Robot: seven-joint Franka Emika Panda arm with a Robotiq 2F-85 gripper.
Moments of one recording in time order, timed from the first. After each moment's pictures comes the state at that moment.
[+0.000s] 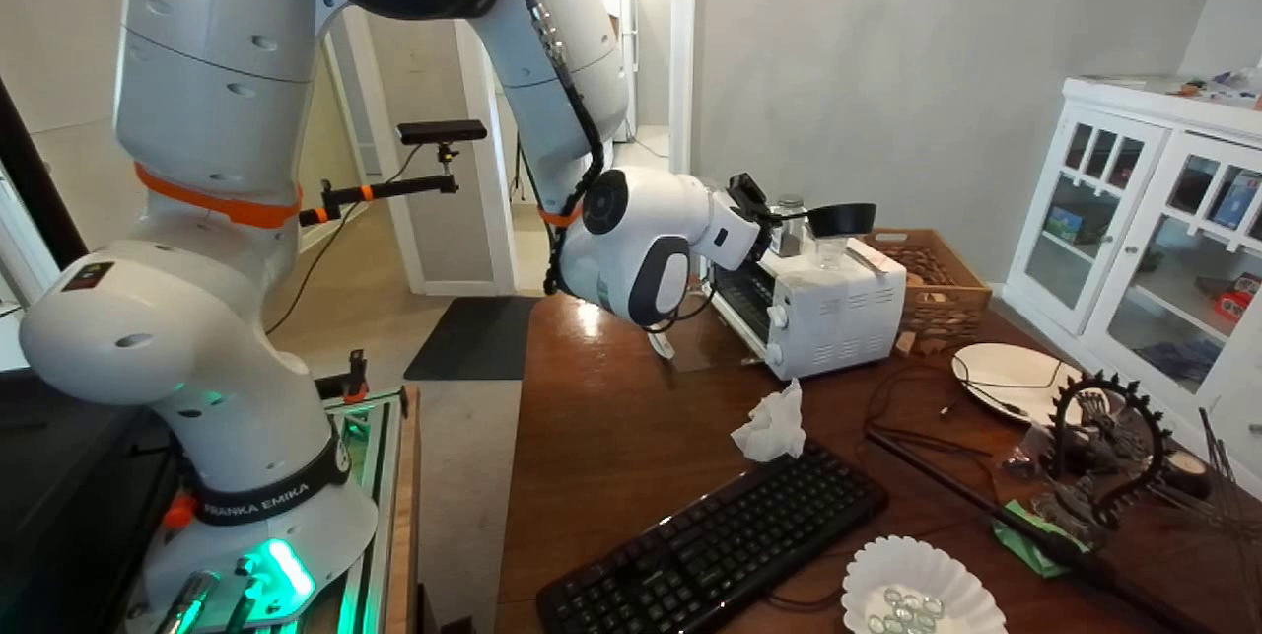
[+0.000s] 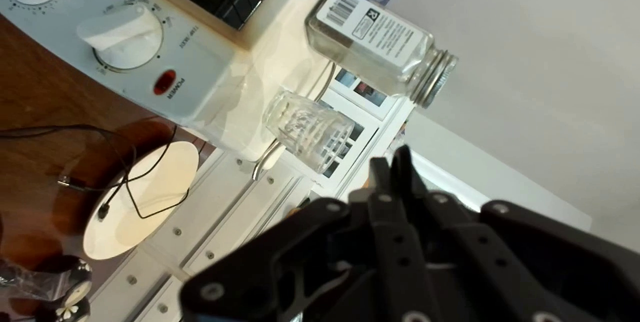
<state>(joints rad) -0.12 0.41 0.17 -2.40 -0.43 4.07 1.12</state>
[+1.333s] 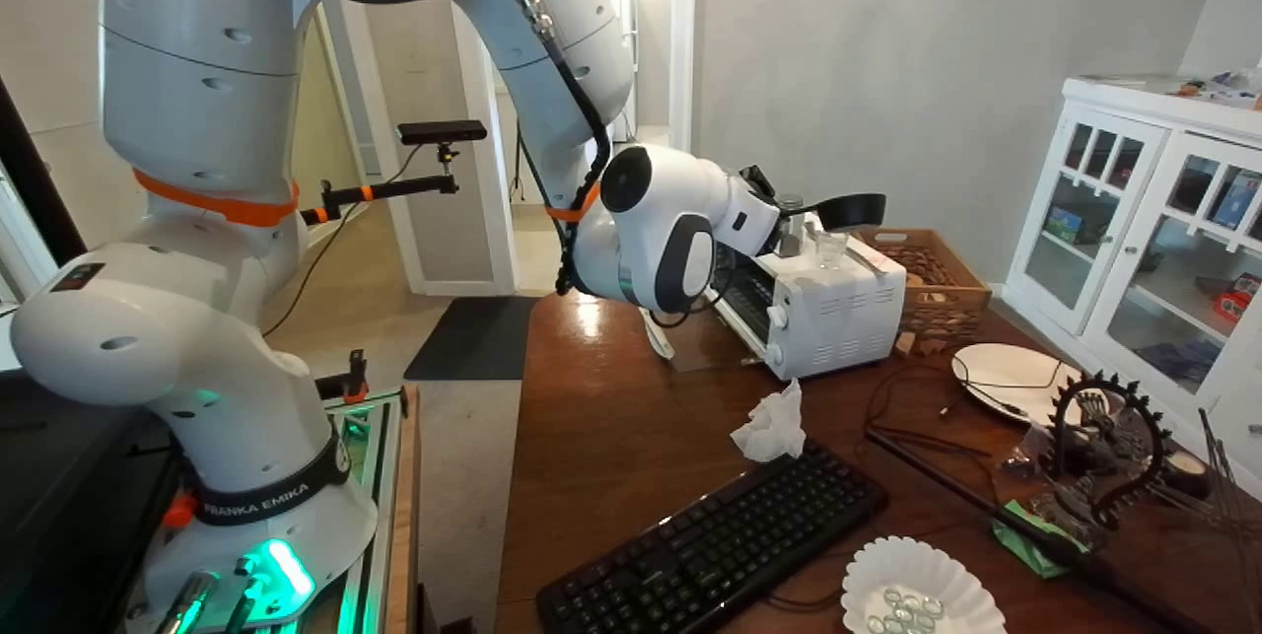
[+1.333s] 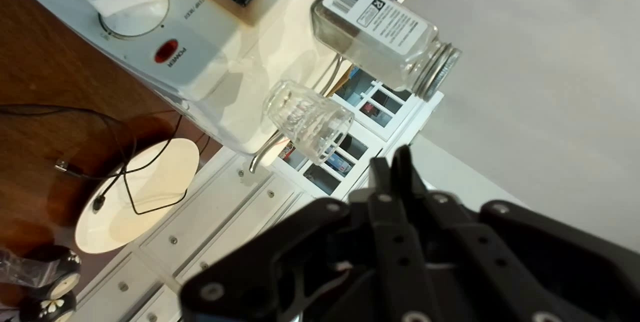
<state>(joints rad) -0.18 0.37 0.18 -2.37 -0.58 3.95 1.18</state>
